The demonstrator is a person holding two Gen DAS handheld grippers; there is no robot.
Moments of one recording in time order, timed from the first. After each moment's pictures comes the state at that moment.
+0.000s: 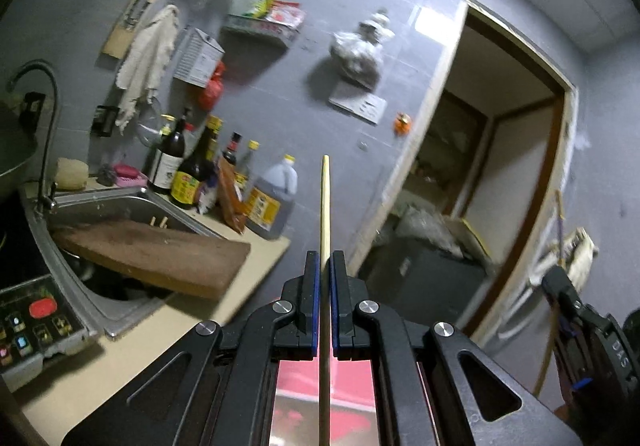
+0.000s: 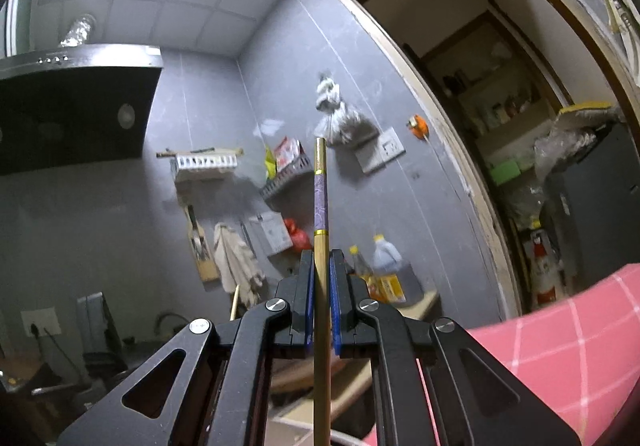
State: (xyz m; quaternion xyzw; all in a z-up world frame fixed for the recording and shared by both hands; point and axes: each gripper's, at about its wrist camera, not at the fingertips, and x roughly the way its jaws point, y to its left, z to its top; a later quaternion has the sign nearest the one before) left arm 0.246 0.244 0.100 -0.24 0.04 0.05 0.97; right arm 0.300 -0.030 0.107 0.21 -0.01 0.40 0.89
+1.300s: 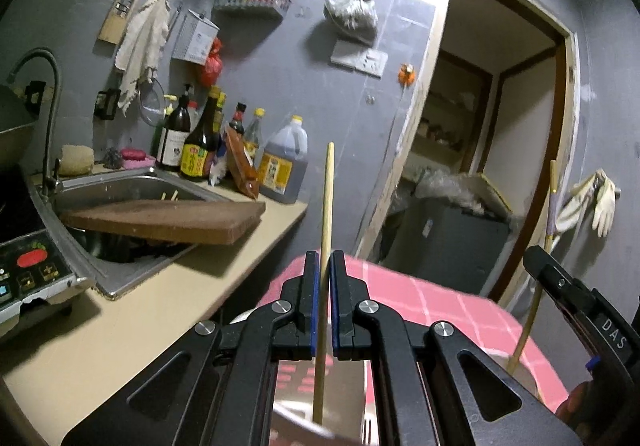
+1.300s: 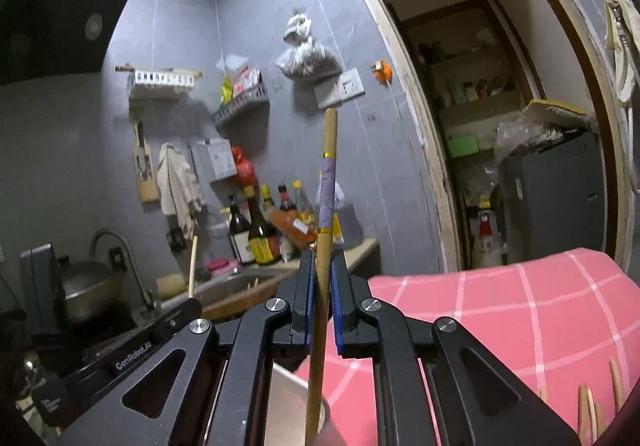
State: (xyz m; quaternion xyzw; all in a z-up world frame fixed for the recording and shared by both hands) left arm 0.257 0.198 0.028 -0.17 0.10 0.06 0.98; right arm 0.300 -0.012 0.041 0.10 0.09 0.33 0.94
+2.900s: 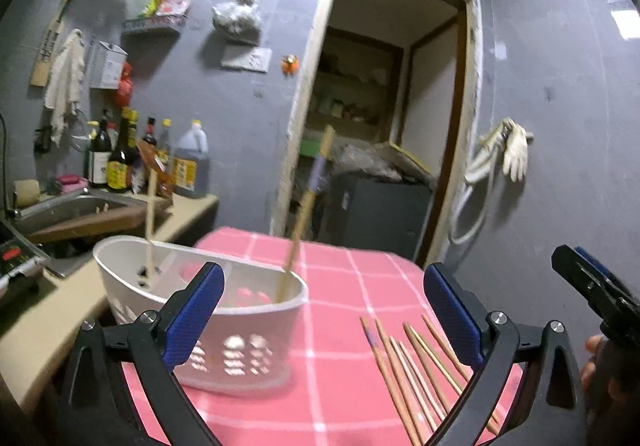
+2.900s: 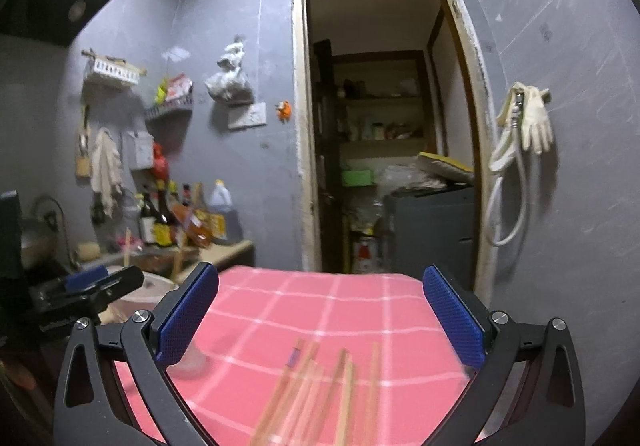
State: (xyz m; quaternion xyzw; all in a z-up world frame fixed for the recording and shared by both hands) left arm 0.188 0.050 0.053 -0.10 0.11 -0.07 0.99; right arm 0.183 -0.178 0.068 -0.01 0.06 0.15 0.99
